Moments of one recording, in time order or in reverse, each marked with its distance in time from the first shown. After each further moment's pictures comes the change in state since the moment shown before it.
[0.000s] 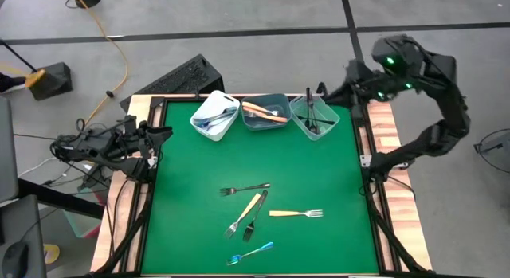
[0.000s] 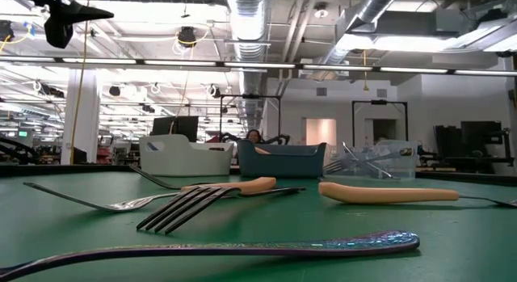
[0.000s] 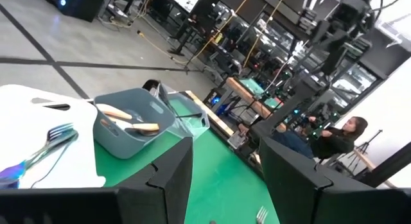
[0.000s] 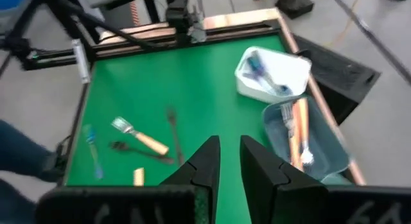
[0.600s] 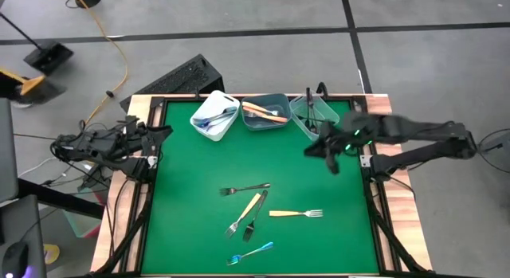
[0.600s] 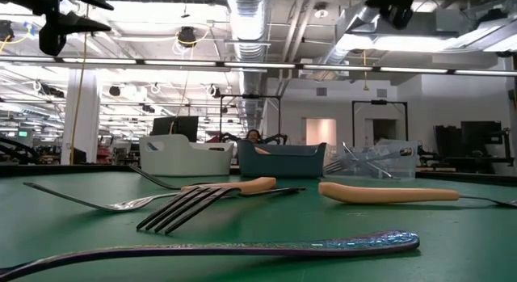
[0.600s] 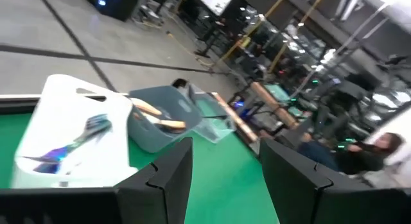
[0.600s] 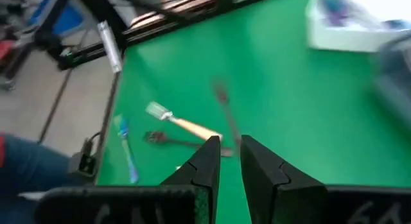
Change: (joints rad) left arm 0.000 0.000 0.000 -0.103 -0.105 -0.102; right arm 0.363 -0.379 -1.149 0.854 0.133 0.406
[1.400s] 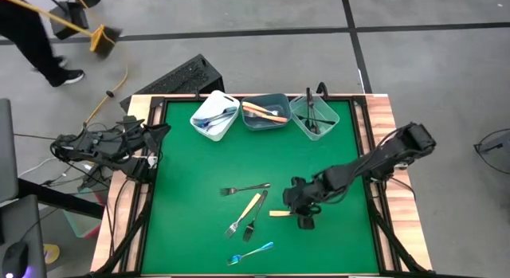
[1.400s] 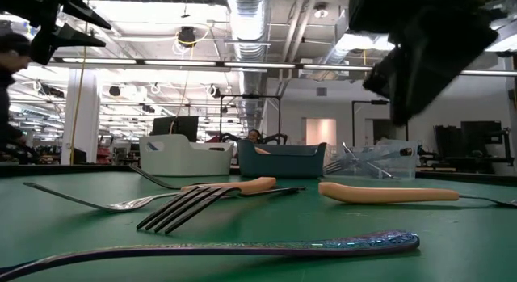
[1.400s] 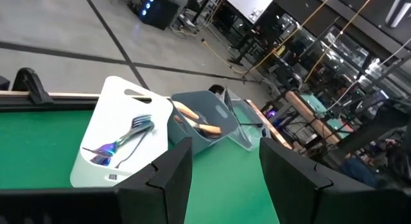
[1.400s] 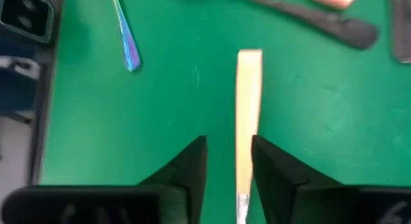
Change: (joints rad) left arm 0.000 0.000 0.000 -0.127 -0.121 -0.102; right arm 0.403 0.627 -0.021 0.174 0.057 0.100
